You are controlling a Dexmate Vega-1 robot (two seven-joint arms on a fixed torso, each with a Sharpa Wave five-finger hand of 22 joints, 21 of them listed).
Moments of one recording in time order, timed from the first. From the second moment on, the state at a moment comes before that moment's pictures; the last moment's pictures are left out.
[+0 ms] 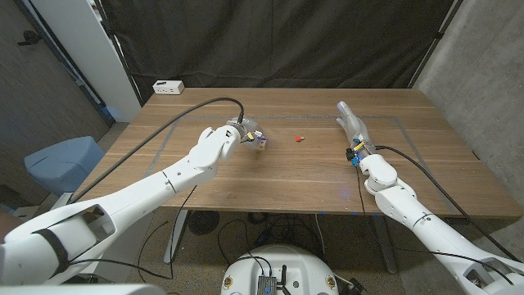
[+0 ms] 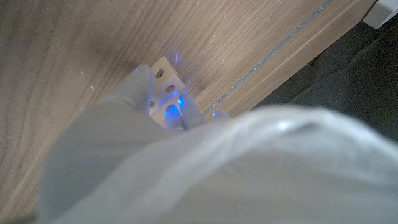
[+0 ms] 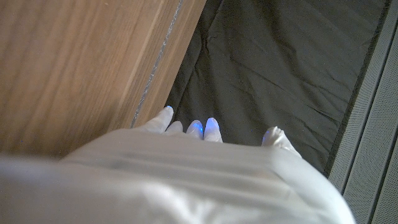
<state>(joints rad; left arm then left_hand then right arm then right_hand) 0.55 0.67 0.90 -1.78 1.08 0.43 -0.46 0.89 -0.12 0.57 -0.16 0.18 0.41 -0.22 0.24 0.19 0.47 -0.21 0.30 0.26 0.08 -0.03 0.20 0.17 -0.11 0.20 0.20 0.17 -0.91 -0.51 -0.40 -1.39 0.46 0.33 -0.18 0.27 0.07 0.19 0.00 0.20 0.12 -0.11 0.19 0.18 0.03 -0.12 0.18 0.18 -0.08 -0.04 0.19 0.18 0.09 -0.03 0.19 0.16</state>
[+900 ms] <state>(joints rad) 0.54 0.65 0.91 -1.73 1.05 0.40 -0.39 0.95 -0.11 0.54 -0.16 0.18 0.58 -0.22 0.27 0.19 0.63 -0.22 0.33 0.28 0.19 -0.04 0.20 0.17 -0.06 0.19 0.20 0.17 -0.92 -0.50 -0.40 -1.38 0.45 0.34 -0.19 0.27 0.08 0.20 -0.01 0.20 0.12 -0.11 0.19 0.18 0.03 -0.12 0.18 0.18 -0.08 -0.04 0.19 0.18 0.09 -0.03 0.19 0.16</state>
